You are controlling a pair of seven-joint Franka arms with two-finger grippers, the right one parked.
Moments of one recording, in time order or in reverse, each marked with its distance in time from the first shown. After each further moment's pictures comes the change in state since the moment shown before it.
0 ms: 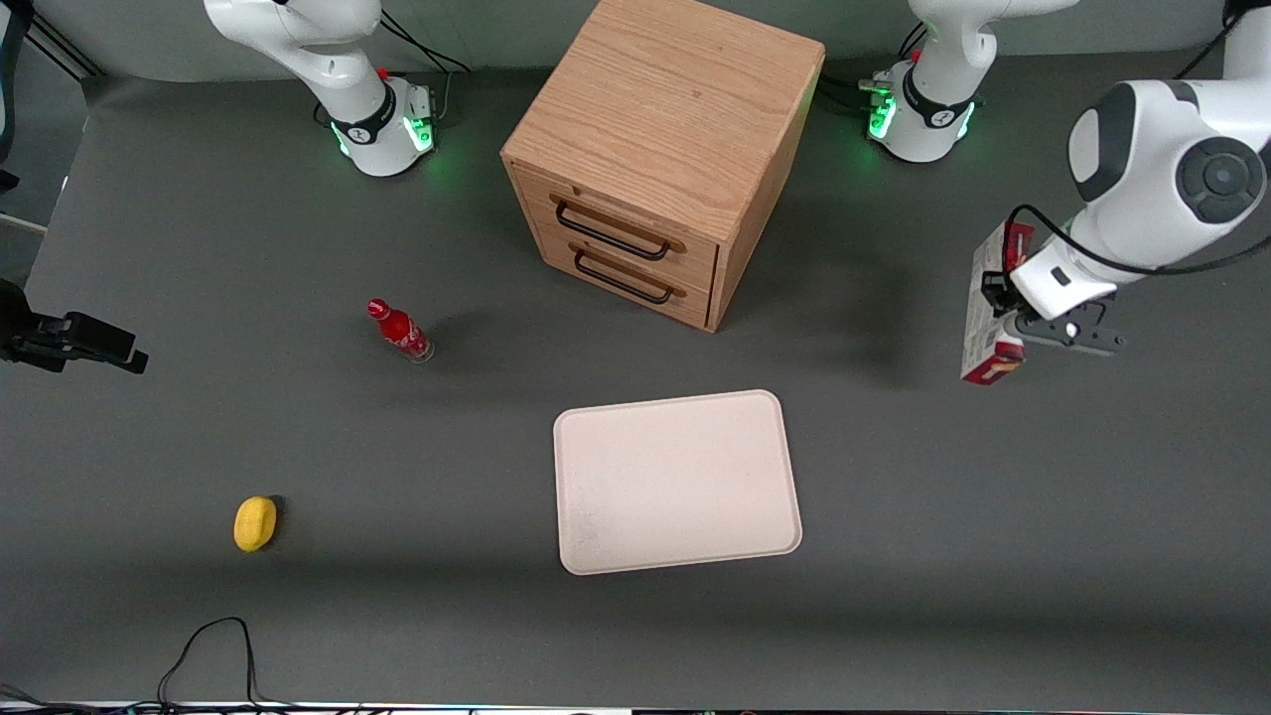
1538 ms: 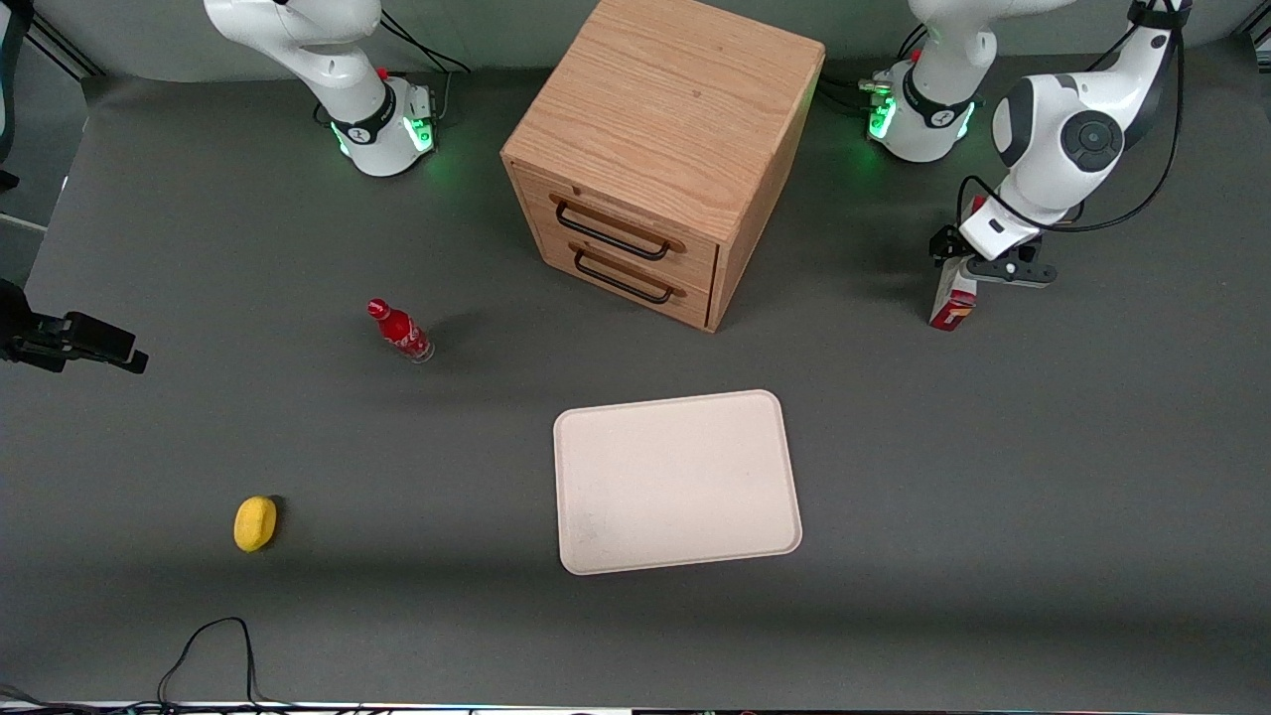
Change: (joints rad) arm 0.090 -0.204 0.005 -0.829 0.009 0.667 0.070
